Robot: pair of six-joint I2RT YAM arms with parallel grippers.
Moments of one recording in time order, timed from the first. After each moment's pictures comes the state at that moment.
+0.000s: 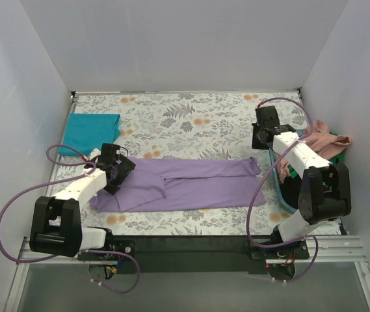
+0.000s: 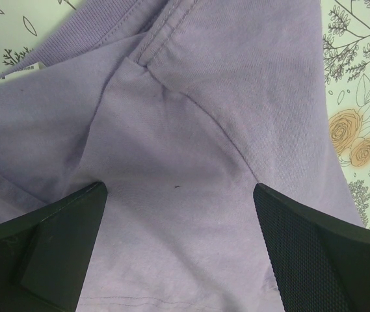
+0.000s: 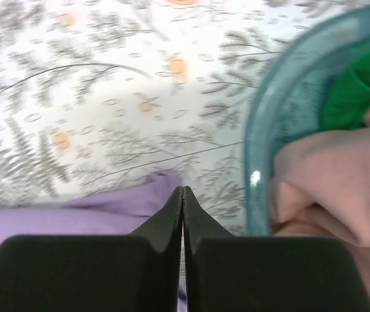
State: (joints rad) left arm -0.14 1.32 0.65 -0.42 -0.20 -1.05; right arm 0.21 1.59 1.13 -0.50 0.27 0.22
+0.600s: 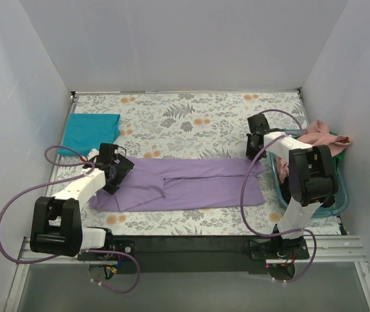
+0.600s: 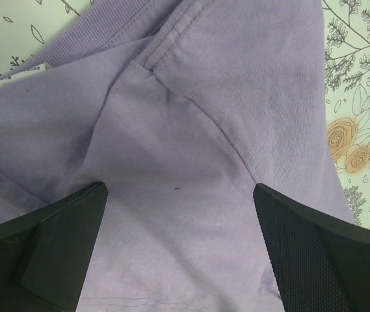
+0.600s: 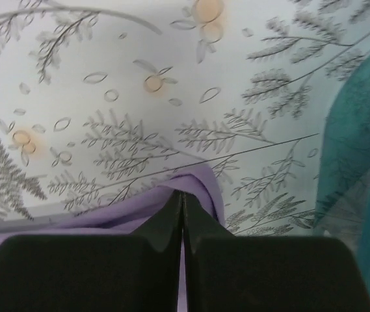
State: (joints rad) left arm -0.12 1.32 0.64 -0.41 -0.19 -1.05; right arm 0.23 1.77 1.09 -0.45 0.18 0.29
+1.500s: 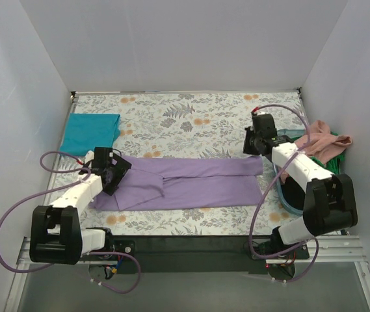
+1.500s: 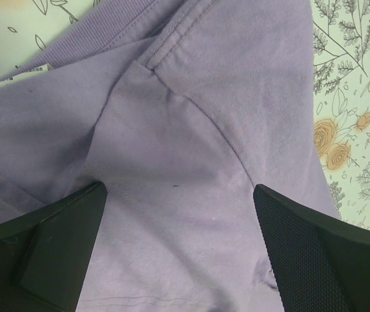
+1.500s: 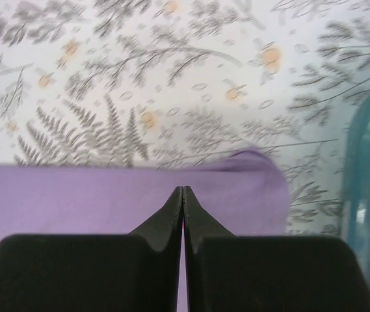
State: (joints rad) left arm -0.07 1.25 0.59 -0.36 -0.13 -1.04; right arm 0.24 1.50 1.02 -0.37 0.06 0.31
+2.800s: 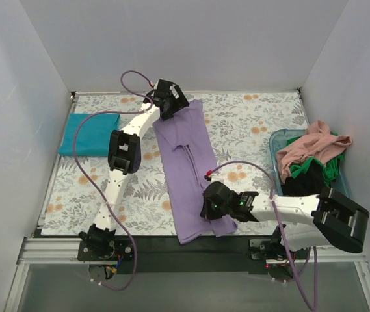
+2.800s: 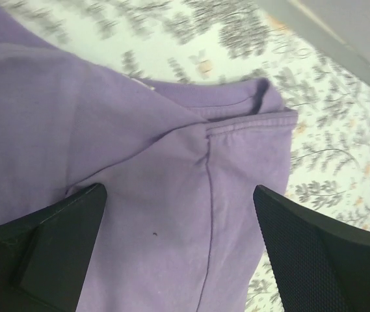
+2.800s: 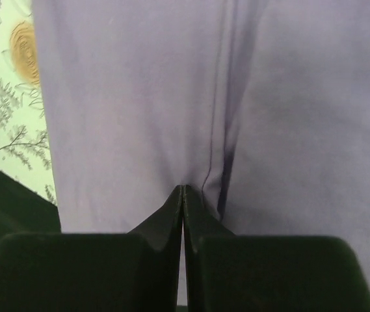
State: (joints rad) left arm -0.36 2.63 2.36 -0.50 -0.01 -0.81; right arm 1.10 1.26 0.47 -0.12 0.09 0.86
